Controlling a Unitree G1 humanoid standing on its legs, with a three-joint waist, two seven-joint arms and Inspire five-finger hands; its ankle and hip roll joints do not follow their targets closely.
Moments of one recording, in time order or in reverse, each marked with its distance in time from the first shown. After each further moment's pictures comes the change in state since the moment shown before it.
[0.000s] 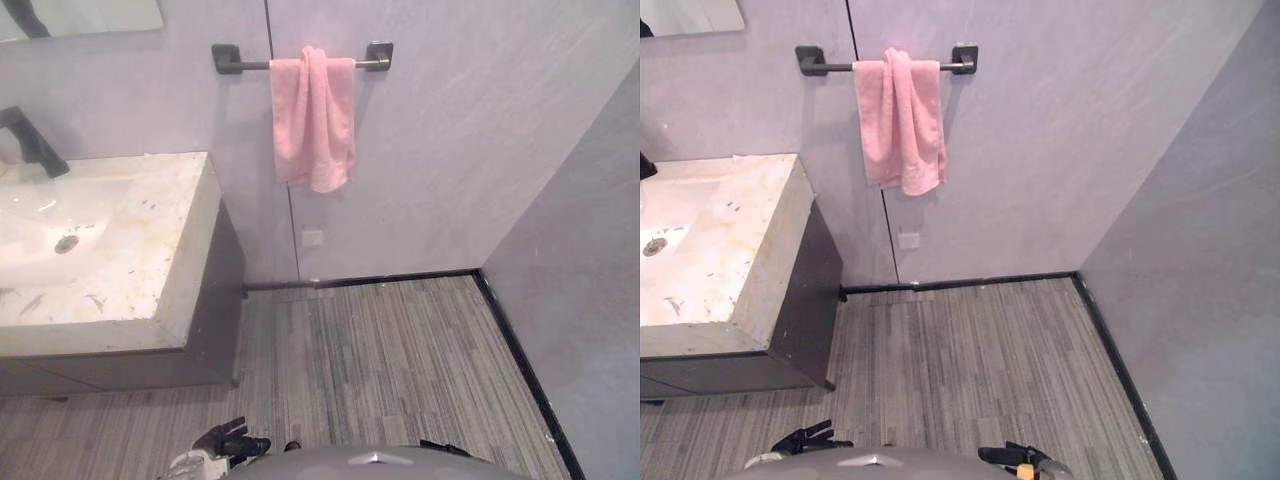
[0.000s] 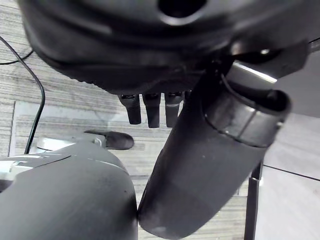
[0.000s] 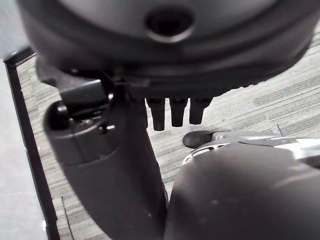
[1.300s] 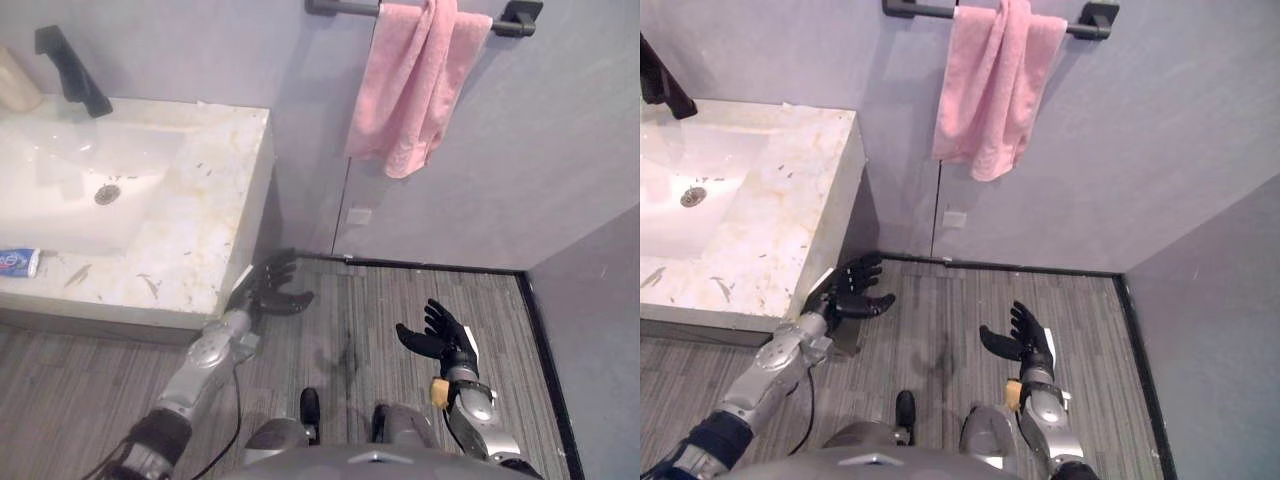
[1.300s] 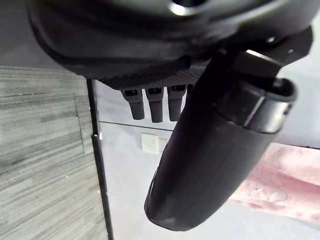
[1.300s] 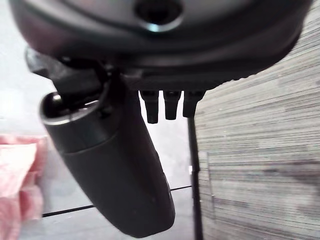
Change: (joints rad) left arm -0.050 0.214 -0.199 -1.014 -0.030 -0.040 0.096; right arm 0.094 -0.057 0.069 -0.787 -0.022 -0.315 -0.370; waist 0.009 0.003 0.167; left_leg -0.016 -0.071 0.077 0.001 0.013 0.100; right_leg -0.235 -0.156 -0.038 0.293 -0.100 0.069
